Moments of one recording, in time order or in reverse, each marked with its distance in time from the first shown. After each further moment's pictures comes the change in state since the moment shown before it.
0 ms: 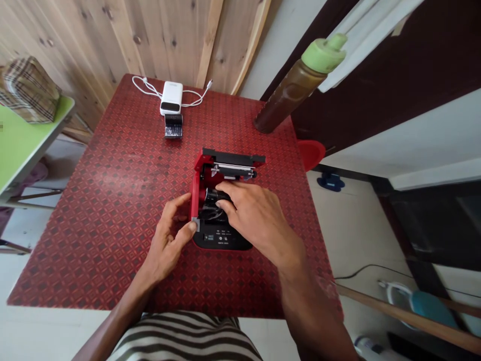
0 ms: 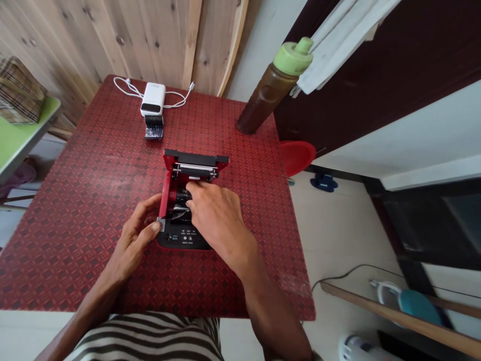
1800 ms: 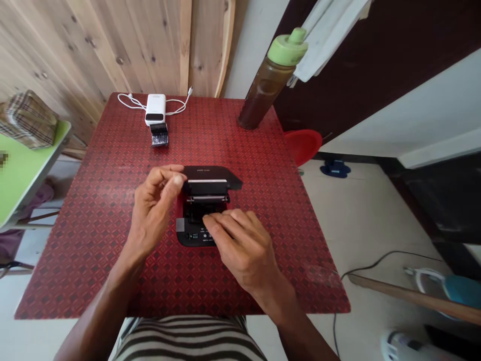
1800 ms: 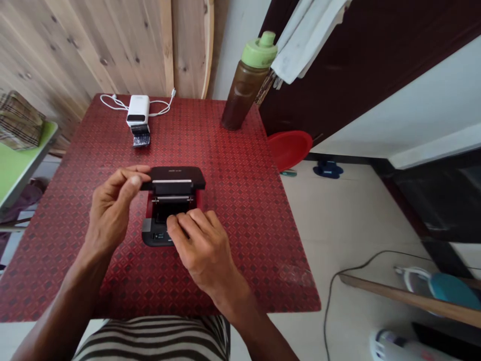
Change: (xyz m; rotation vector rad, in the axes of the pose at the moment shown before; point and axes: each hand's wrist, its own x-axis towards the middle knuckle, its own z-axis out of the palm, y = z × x) left_hand 0.059 0.056 0.009 0.170 0.128 0.309; right_hand -0.069 0.011 0.057 0.047 0.759 -0.408
